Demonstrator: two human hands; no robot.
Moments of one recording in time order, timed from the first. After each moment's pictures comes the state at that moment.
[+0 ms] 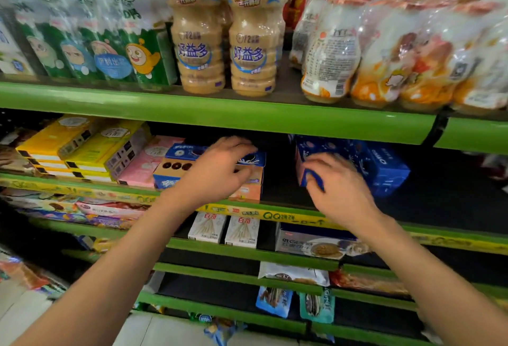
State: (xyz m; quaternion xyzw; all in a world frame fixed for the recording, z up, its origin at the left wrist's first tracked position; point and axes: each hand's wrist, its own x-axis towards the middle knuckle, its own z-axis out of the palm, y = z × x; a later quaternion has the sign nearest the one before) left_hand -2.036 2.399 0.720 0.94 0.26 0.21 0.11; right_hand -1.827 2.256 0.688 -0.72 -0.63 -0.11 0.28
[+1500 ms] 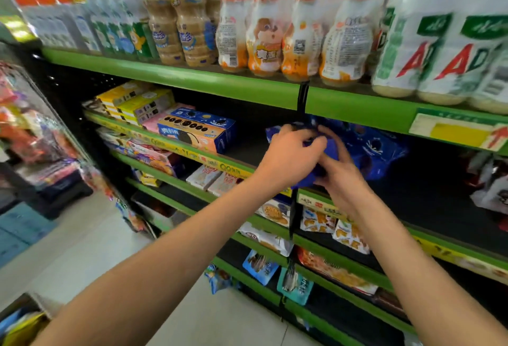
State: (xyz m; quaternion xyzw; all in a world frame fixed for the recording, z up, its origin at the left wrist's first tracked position) left_hand -1.814 2.185 0.734 0.77 0.49 0.30 0.29; right_hand -1.694 2.161 0.679 -0.42 -0.41 0.52 0.63
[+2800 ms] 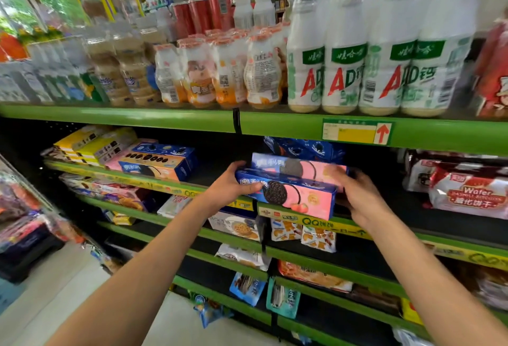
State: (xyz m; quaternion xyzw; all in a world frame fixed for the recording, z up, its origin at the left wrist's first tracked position) left_hand -1.846 2.237 0.668 0.72 0.45 0.23 0.48; right_hand -1.588 2.109 0.655 -0.55 -0.25 0.43 0.67
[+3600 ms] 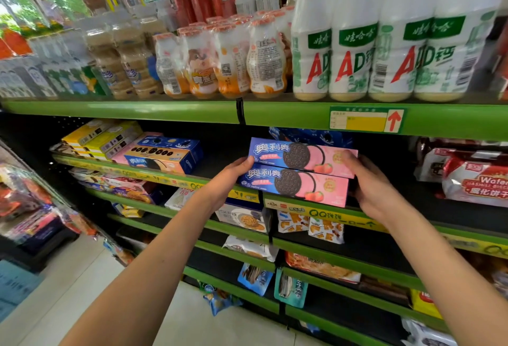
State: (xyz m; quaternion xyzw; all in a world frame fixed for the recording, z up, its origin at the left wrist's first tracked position) left_hand -1.848 2.232 0.670 0.63 0.47 0.23 0.57; right_hand -1.585 2.102 0.661 -0.51 -0.24 0.48 0.67
